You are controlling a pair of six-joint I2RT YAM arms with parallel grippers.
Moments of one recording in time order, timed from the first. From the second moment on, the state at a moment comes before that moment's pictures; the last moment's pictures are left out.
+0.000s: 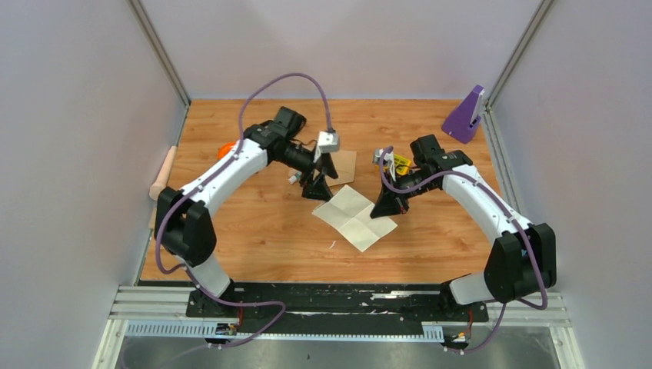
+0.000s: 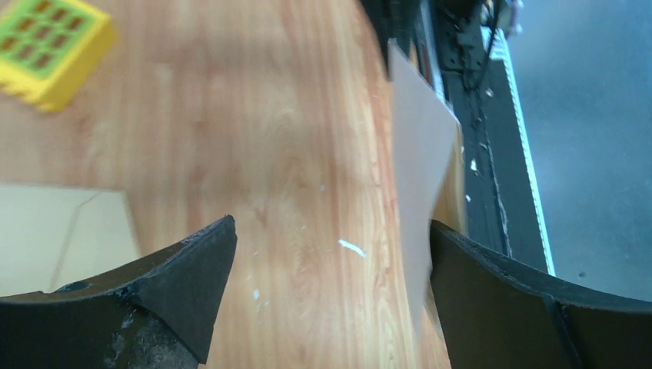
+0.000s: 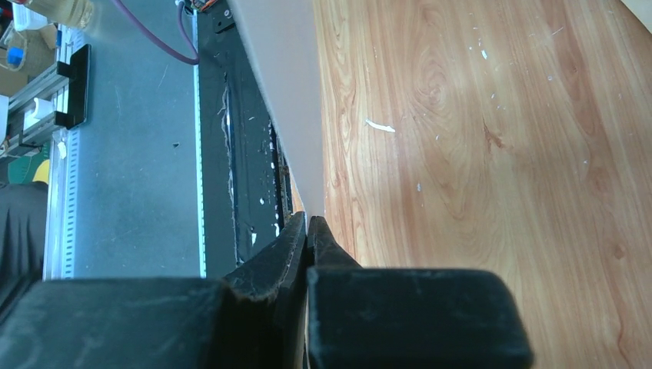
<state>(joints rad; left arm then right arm) -0.56 1.70 1.49 -0.86 1.02 0.72 0.31 1.43 1.13 -0.98 -1.08 -0.67</state>
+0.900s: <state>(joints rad) -0.57 1.54 1.55 -0.61 0.91 0.50 0.31 1.46 1.13 -0.98 -1.05 -0.67</state>
